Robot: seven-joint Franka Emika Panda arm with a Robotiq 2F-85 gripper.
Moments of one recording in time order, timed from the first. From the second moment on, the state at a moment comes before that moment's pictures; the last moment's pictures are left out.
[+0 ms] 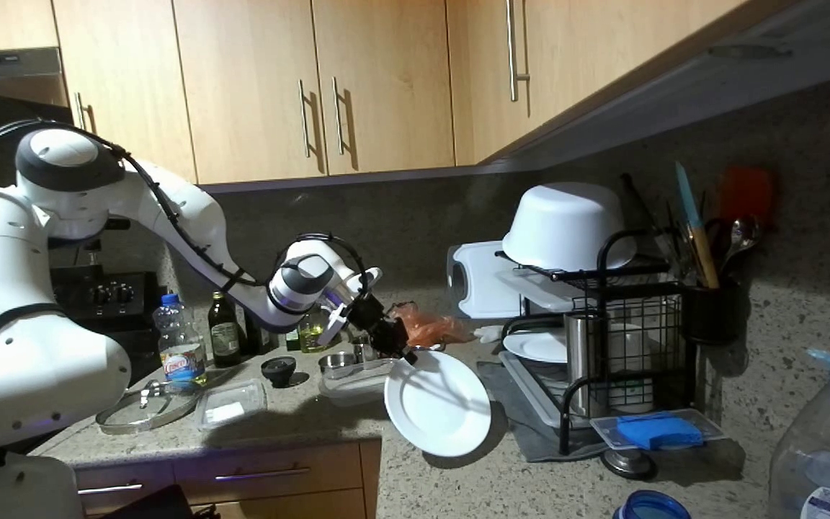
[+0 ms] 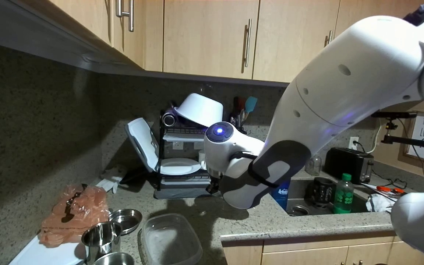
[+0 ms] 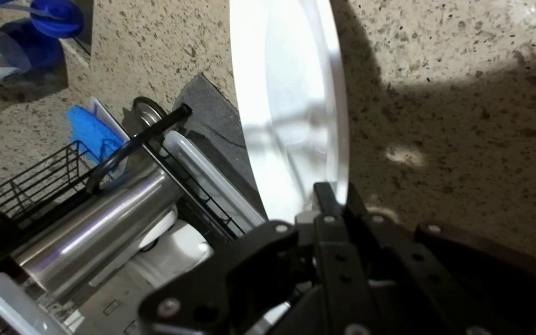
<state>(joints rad) -1.66 -0.62 1.68 -2.37 -0.16 2.81 0.26</state>
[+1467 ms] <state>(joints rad) -1.85 -0.76 1.85 -2.24 -0.09 2.70 0.26</state>
